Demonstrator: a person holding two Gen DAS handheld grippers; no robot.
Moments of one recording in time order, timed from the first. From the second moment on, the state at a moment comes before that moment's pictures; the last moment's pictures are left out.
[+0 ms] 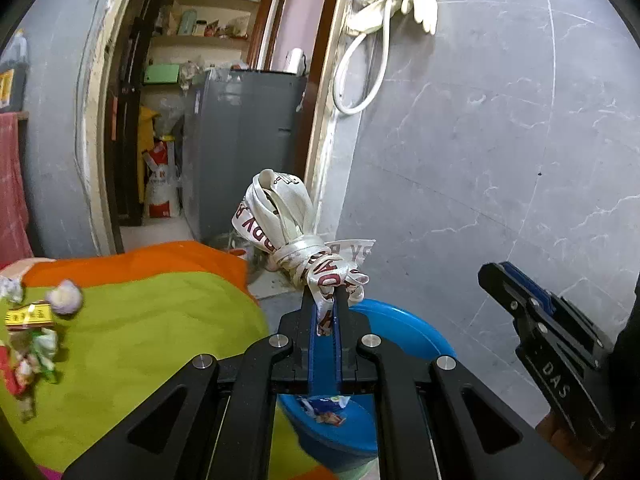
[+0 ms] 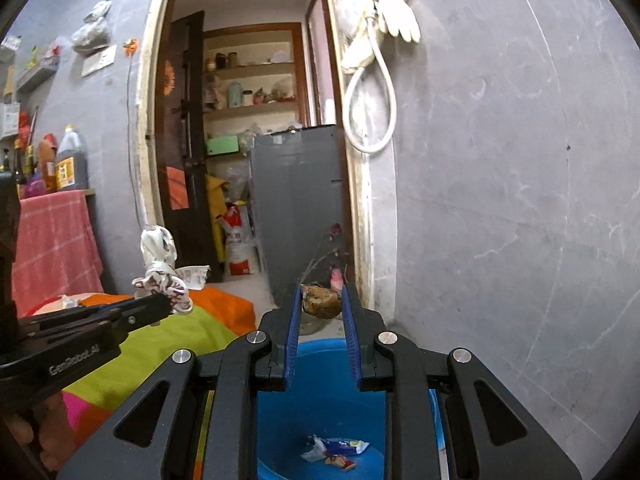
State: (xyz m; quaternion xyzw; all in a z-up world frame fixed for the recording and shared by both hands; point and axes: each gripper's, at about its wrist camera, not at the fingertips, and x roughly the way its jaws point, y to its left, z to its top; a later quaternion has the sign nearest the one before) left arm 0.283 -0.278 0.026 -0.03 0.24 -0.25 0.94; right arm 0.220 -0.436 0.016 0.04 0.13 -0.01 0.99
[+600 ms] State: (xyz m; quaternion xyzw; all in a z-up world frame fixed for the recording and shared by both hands) left arm 0.323 -0.301 0.006 -0.04 0.30 -0.27 0.91; right arm 0.242 -0.460 0.003 0.07 0.16 -0.03 0.98
